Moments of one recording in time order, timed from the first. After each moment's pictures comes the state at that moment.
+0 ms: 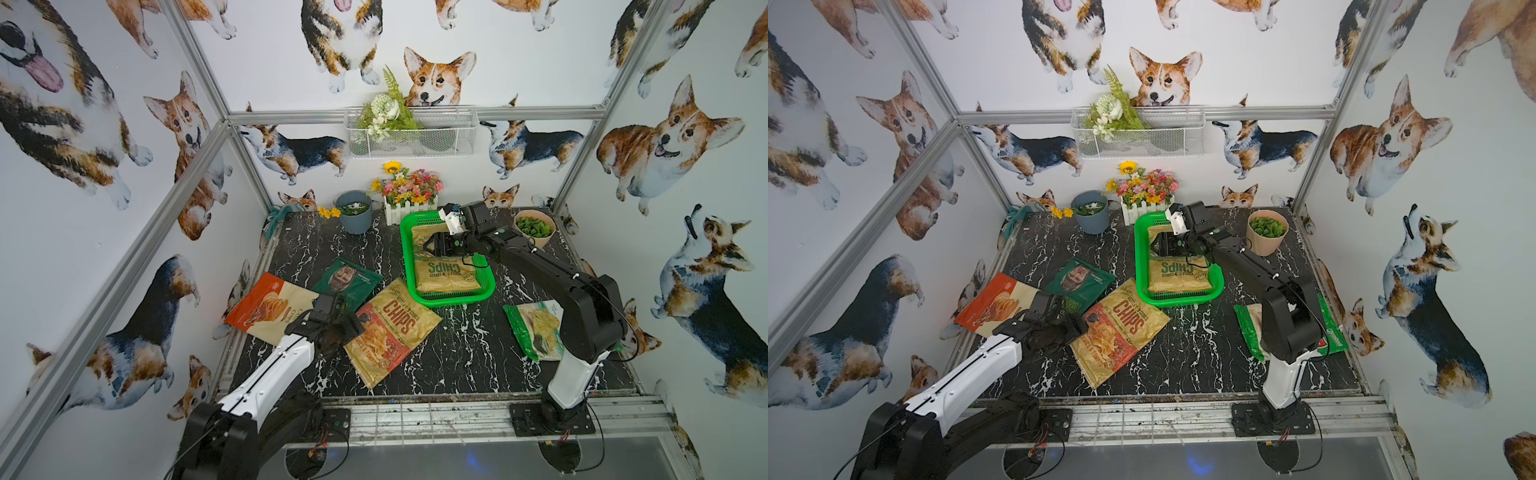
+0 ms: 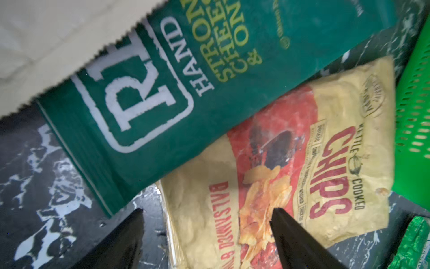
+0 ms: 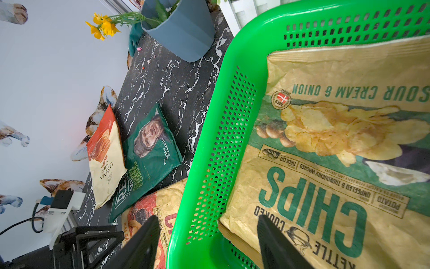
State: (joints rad) left arm -0.26 1.09 0.53 -0.61 0.10 -0.85; right arm 0.42 1.80 1.50 -0.46 -0.37 0.36
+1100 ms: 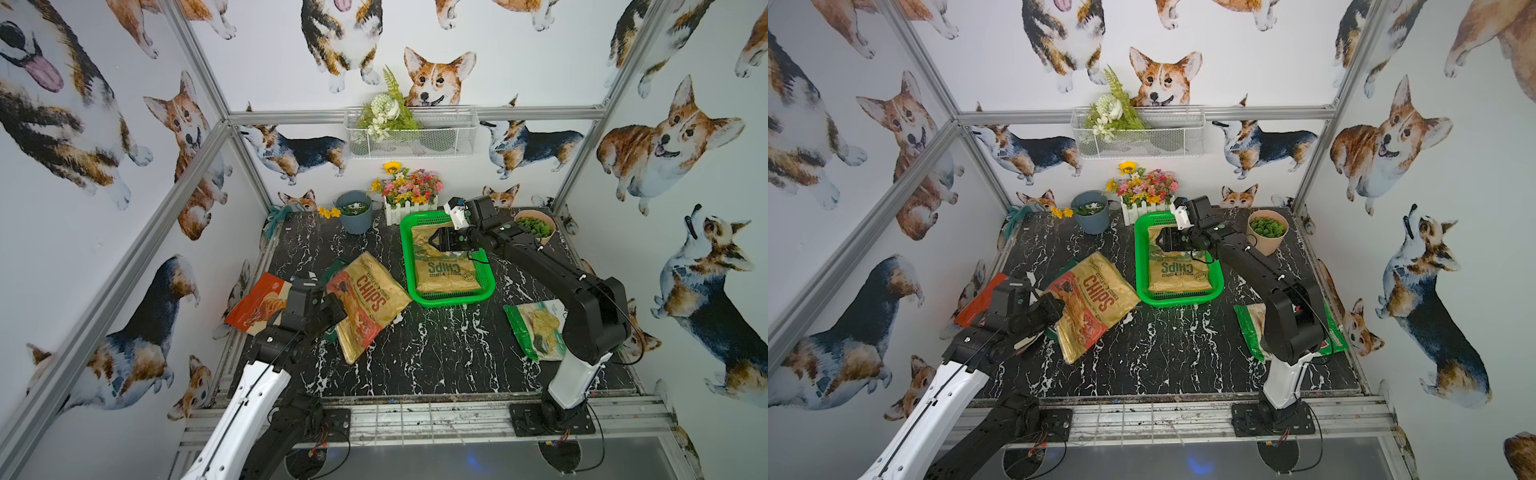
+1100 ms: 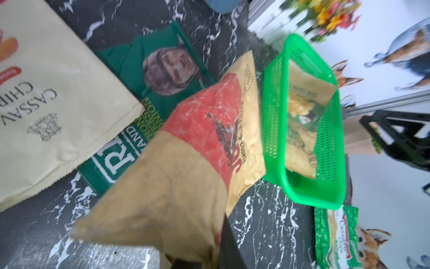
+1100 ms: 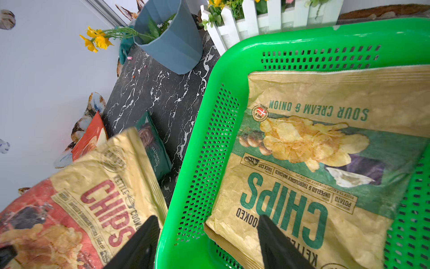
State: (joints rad) left arm -0.26 0.75 0.82 -0.75 0.03 -0.78; right arm 0.39 1.77 1.55 -0.51 -0.32 0.31
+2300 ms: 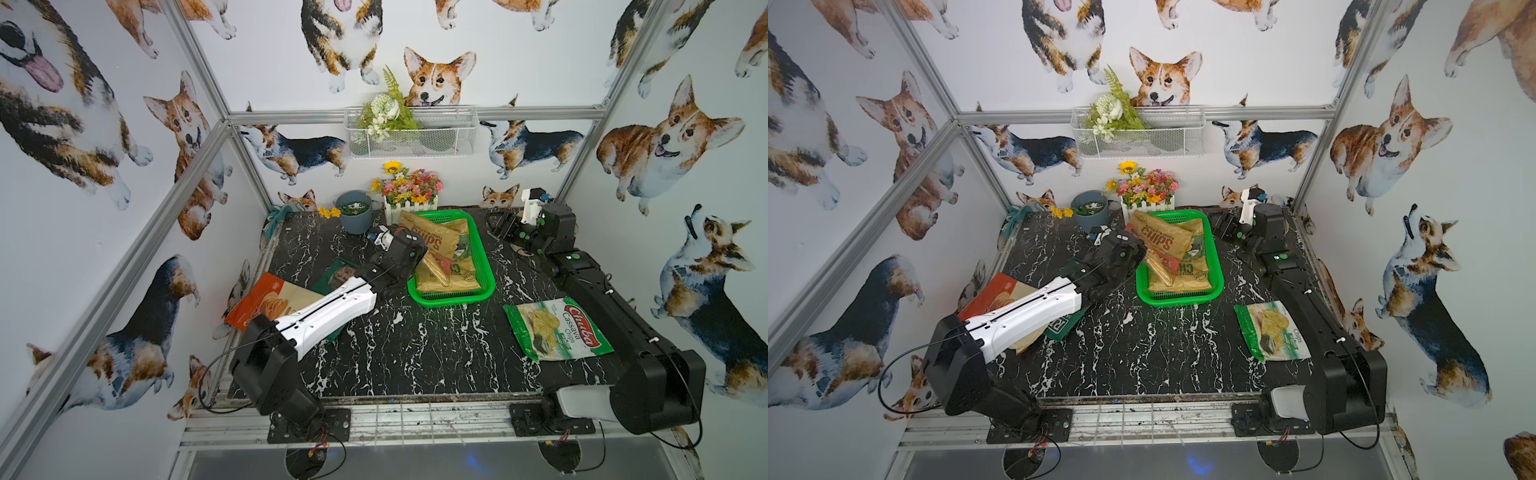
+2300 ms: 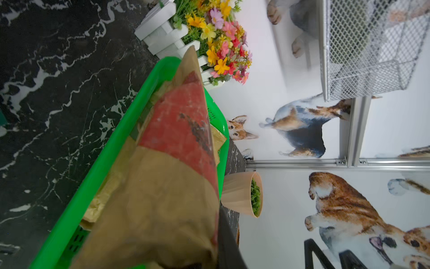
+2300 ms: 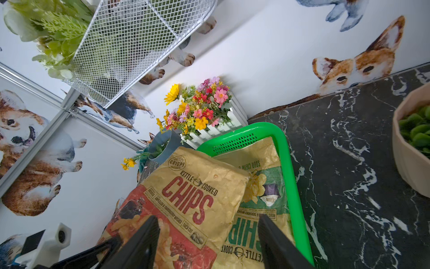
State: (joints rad) left arm -0.74 1.61 1.26 -0.13 -0.40 -1.44; right arm 0.10 1.31 1.13 -0.13 -0.32 0.57
